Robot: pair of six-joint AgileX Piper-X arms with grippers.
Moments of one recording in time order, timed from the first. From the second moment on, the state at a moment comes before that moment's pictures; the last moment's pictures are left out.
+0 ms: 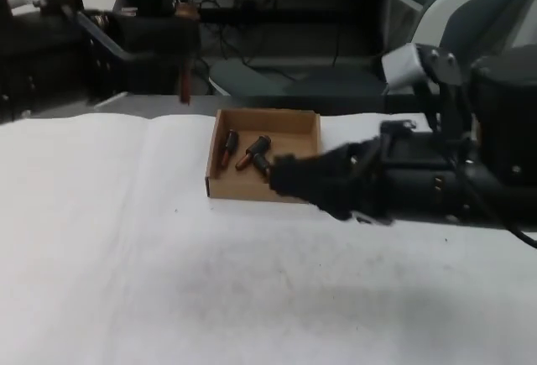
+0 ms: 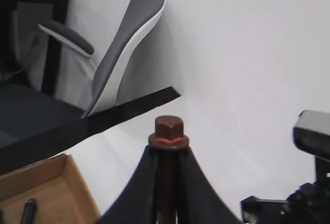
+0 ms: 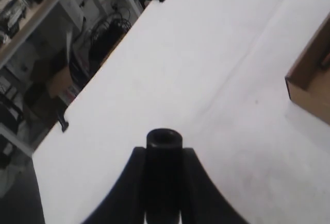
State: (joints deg) left arm -16.4 63.5 -42.6 -9.8 37.8 -15.7; right arm 37.8 71.2 -41.9 -4.3 -22.7 23.5
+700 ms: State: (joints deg) left arm -16.6 65.3 -42.6 -20.2 42.0 -28.1; right arm 37.8 77.0 -42.6 -16.3 -32.0 27.0
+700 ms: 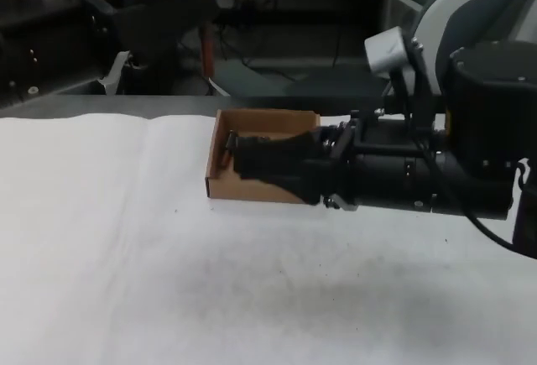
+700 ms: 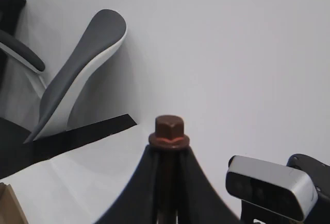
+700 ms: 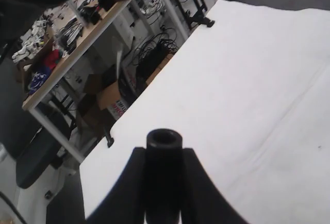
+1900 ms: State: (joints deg) left arm -16.6 65.3 -38.6 -22.4 44.4 -30.4; right arm 37.8 81.4 -49.4 -12.2 -35.7 14.2
